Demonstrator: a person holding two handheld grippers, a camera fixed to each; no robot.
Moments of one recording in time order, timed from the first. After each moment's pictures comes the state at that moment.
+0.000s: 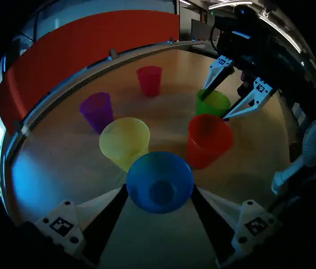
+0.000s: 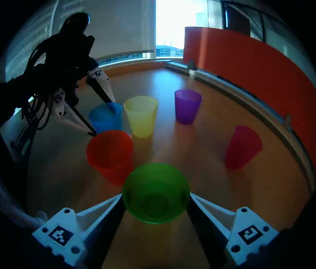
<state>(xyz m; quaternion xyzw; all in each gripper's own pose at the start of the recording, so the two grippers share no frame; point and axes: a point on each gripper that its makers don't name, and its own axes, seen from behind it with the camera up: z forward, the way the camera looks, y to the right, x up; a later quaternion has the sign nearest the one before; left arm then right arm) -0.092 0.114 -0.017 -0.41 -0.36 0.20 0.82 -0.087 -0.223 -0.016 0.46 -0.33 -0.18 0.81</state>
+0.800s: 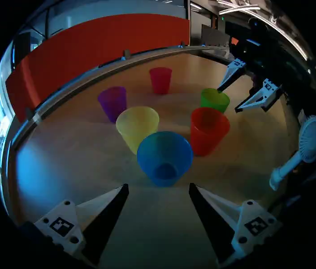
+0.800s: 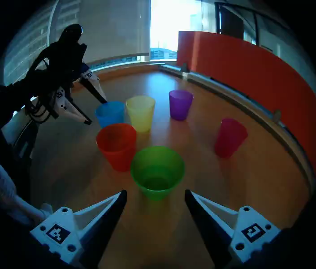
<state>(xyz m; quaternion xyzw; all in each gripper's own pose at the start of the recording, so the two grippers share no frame) -0.082 0.074 -0.036 -0.37 -0.36 0.17 0.84 -0.074 -0.187 -0.042 0.43 -0.32 -0.17 0.82</state>
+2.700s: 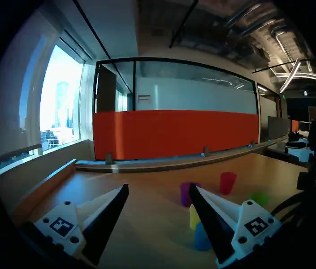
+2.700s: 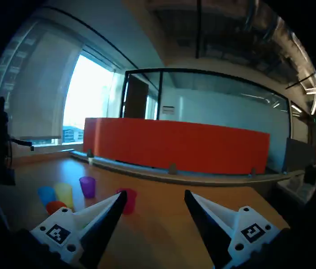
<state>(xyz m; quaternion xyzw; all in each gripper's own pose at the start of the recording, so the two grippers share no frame) 0.080 0.001 0.003 -0.10 -0.03 0.01 0.99 0.086 -0.057 -0.004 0.10 -0.01 -0.04 0.99</state>
